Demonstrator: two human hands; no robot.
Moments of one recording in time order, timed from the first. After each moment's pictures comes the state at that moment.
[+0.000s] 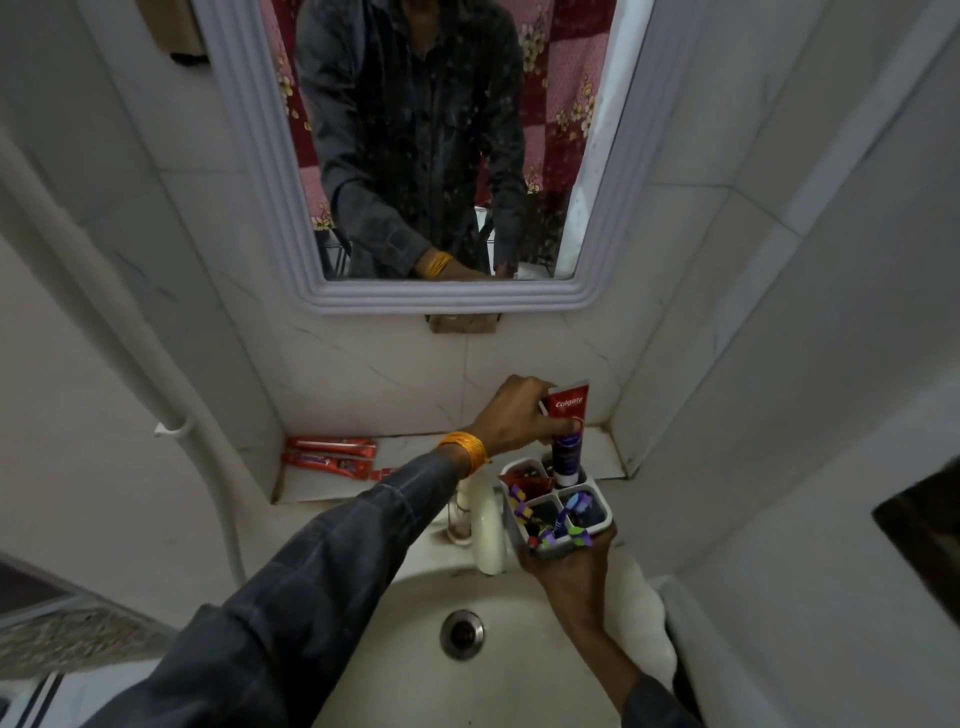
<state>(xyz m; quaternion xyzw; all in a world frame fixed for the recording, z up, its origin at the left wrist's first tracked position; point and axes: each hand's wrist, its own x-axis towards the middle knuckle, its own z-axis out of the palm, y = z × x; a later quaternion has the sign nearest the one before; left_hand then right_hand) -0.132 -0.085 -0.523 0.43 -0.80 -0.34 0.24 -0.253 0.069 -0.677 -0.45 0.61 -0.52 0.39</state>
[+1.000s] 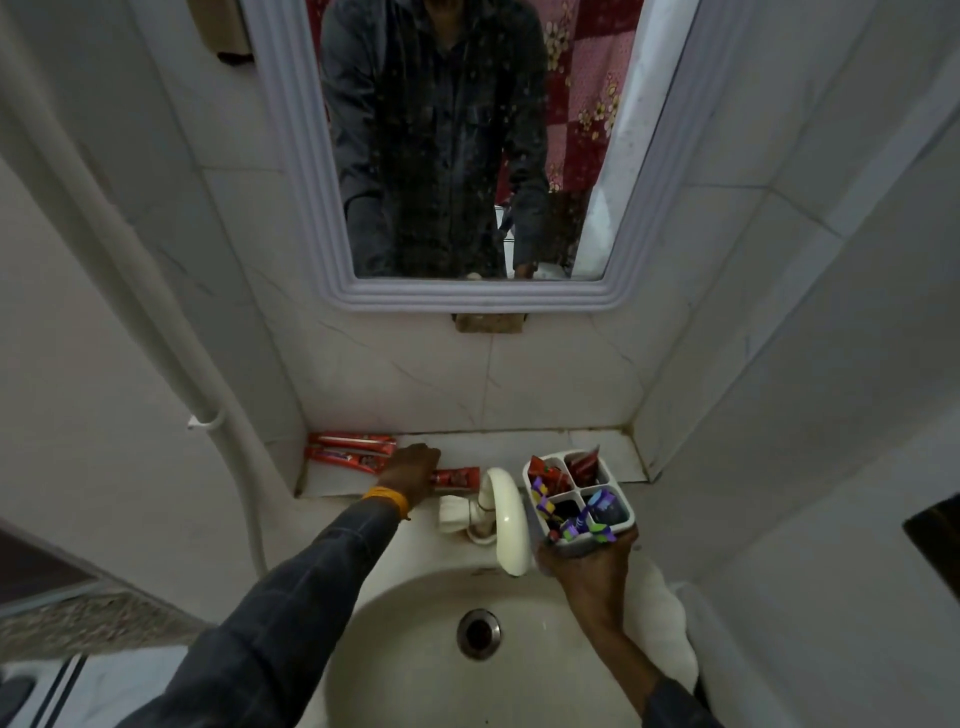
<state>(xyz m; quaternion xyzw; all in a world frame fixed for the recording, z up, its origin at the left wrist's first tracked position) 0.013 -0.072 -0.645 0.62 -0.76 -0.16 -0.06 -0.250 0.064 -0.684 -0.44 0.61 -0.55 0.36</state>
